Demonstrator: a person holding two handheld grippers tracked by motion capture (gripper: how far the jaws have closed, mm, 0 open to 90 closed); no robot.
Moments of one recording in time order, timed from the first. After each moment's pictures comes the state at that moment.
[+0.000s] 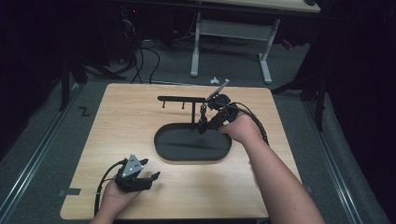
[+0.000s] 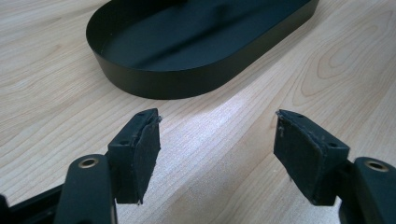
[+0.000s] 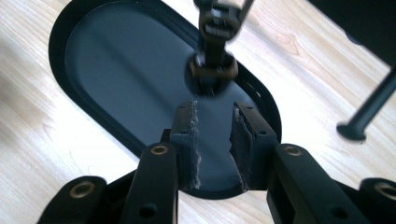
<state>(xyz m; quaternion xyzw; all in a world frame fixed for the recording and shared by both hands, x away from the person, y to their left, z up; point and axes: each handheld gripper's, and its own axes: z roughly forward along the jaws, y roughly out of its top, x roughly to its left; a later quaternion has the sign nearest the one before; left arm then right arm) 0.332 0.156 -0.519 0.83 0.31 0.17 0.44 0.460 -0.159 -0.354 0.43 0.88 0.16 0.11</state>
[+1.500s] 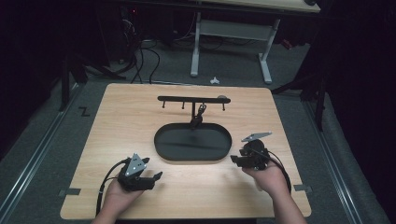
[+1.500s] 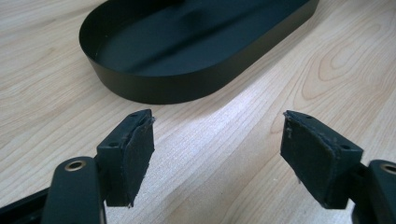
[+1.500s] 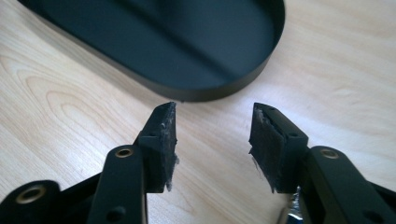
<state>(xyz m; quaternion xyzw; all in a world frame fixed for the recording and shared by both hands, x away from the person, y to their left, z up) 0.335 0.149 -0.518 0.83 0.31 0.17 0.43 0.363 -0.261 -0.457 0.48 0.83 0.27 0.12</state>
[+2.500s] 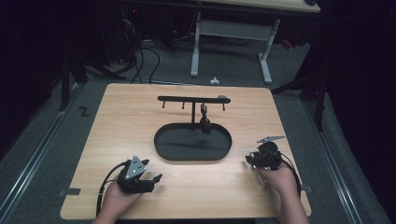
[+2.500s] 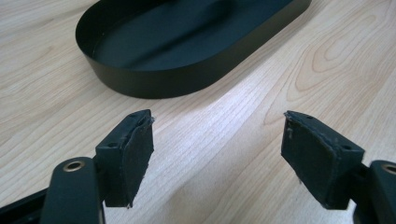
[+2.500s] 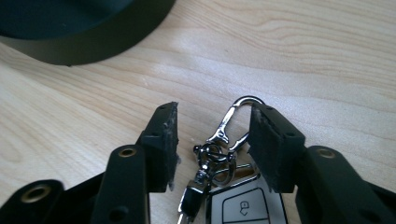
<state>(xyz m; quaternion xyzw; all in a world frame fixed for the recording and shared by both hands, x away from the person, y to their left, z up) 0.327 0.151 -0.519 0.84 0.30 0.18 0.42 0.381 -0.321 -0.501 0.54 0.80 0.25 0.13</state>
